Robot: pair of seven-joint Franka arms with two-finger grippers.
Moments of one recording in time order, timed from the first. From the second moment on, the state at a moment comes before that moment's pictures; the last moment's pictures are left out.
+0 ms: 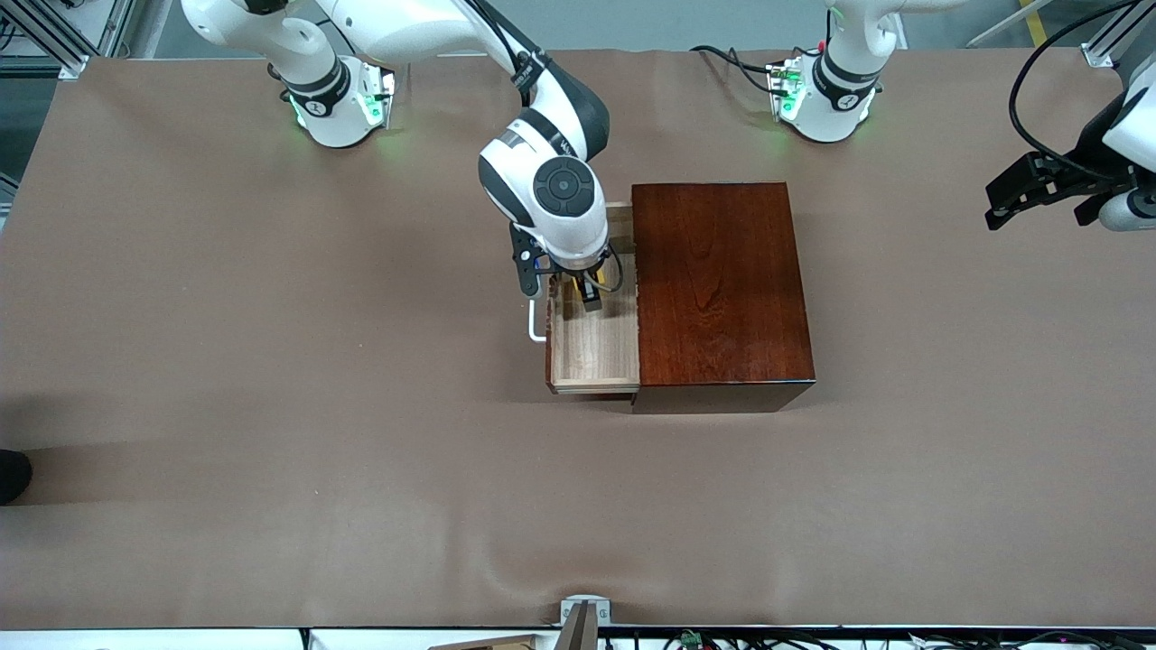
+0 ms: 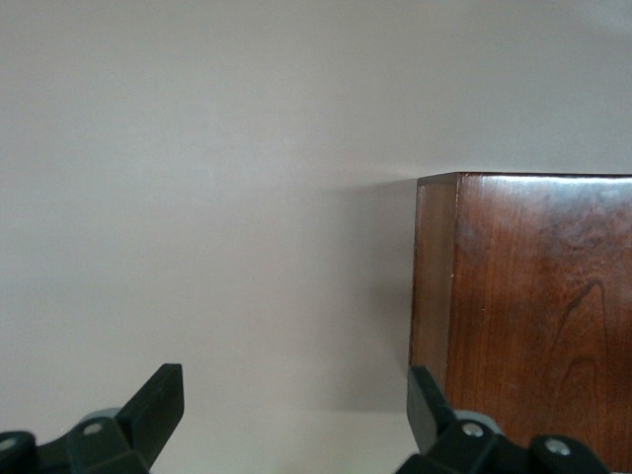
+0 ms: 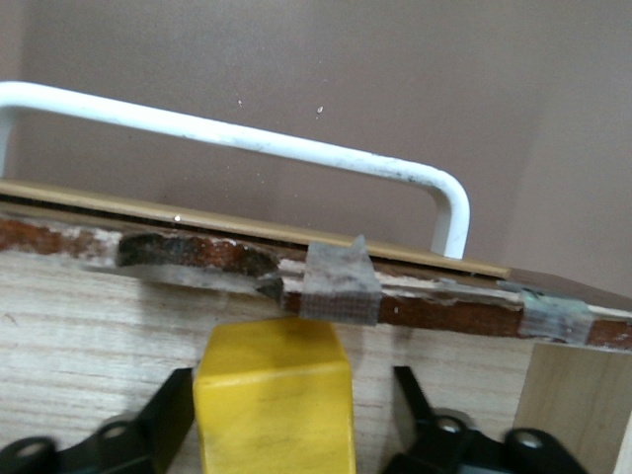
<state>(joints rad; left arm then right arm) -0.01 -0.02 -0.09 -1.51 0.04 1.52 -0.12 0.81 0.62 0.01 -1.48 0.15 2.05 2.13</state>
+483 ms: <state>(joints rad) -0.01 -0.03 -0.09 -1.51 0.04 1.52 -0.12 0.81 0.61 0.00 -1.46 0.15 2.05 2.13</state>
